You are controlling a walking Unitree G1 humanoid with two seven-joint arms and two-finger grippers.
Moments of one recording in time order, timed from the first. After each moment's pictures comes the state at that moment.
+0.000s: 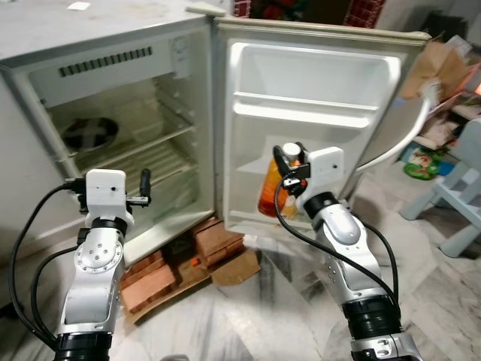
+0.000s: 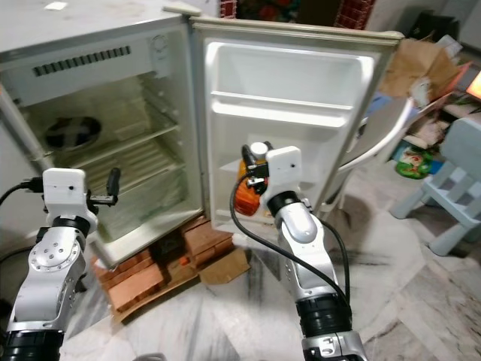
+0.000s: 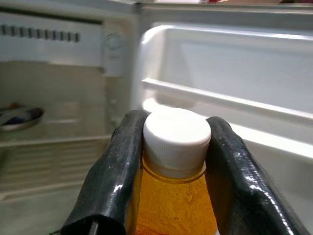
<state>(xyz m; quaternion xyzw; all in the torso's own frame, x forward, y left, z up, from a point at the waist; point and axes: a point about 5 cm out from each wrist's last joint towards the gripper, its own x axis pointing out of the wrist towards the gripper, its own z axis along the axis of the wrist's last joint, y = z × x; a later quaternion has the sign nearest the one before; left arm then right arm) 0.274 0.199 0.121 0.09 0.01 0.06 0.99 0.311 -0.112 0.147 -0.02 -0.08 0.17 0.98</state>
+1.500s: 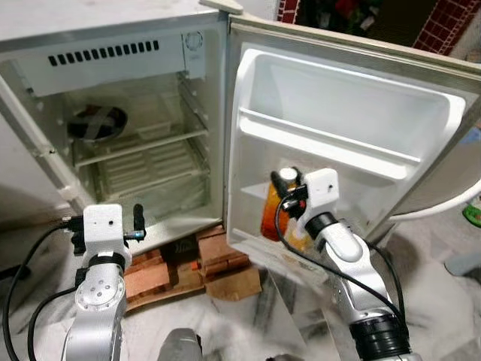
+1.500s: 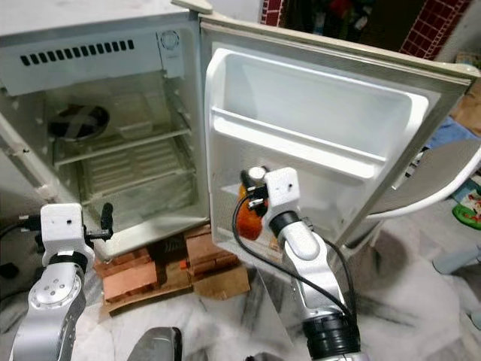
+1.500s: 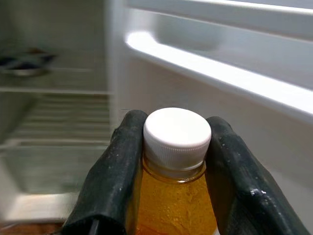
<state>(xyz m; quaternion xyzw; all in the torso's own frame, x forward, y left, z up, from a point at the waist) 0.228 0.200 0.091 0.09 0.11 0.12 0.98 0.290 -0.121 0.111 -0.02 0.00 0.16 0.99</state>
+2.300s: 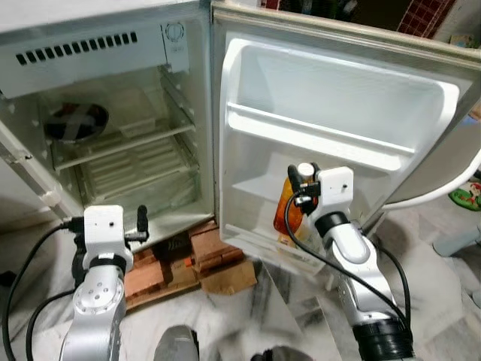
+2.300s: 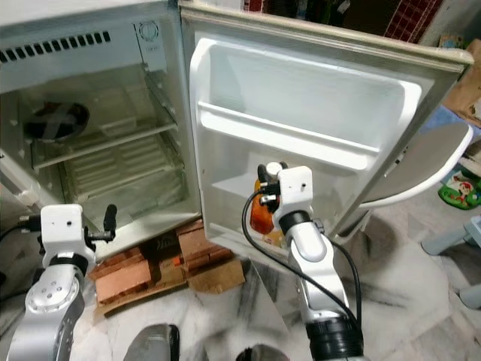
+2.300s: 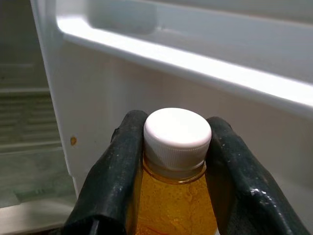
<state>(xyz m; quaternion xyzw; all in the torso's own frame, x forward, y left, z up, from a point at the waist) 0.225 0.196 0.097 0.08 0.10 0.10 0.99 0.289 -0.132 0.114 -0.03 -0.02 0.11 0.99</state>
